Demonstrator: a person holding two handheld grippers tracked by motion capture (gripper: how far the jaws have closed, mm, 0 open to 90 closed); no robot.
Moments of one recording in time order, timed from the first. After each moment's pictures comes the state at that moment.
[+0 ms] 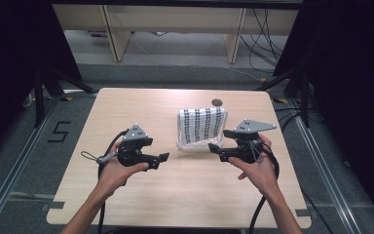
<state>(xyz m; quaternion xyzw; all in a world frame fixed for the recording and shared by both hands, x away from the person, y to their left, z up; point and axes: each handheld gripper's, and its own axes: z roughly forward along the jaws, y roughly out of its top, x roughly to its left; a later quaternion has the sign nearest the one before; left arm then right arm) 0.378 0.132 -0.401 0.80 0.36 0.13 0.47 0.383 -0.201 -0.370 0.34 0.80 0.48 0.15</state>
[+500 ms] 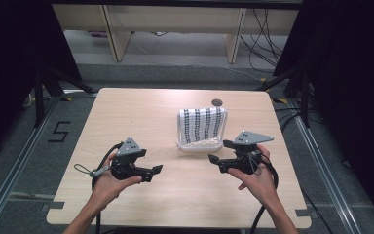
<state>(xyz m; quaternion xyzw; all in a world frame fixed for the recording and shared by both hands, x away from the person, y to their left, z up) 0.355 0.150 -0.427 0.81 0.36 0.13 0.45 0.367 -0.202 -0.395 0.35 0.81 0.46 0.14</state>
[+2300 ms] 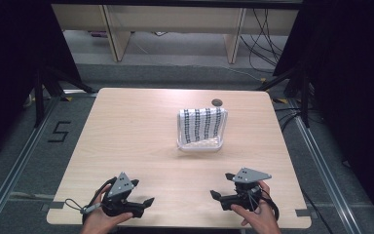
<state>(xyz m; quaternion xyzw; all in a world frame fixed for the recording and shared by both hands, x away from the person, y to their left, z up) 0.288 0.166 -0.484 0.83 0.34 0.13 0.42 0.308 -0.215 -0.469 0.35 0.82 0.43 0.12</state>
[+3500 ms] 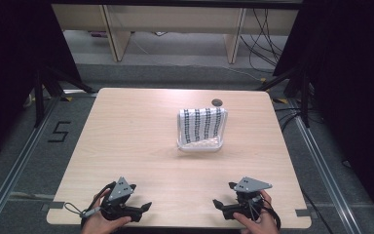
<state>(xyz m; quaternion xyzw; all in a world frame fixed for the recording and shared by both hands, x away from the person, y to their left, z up) 0.287 0.174 -0.498 0.83 0.36 0.14 0.40 0.293 -0.222 -0.487 0.36 0.83 0.41 0.12</state>
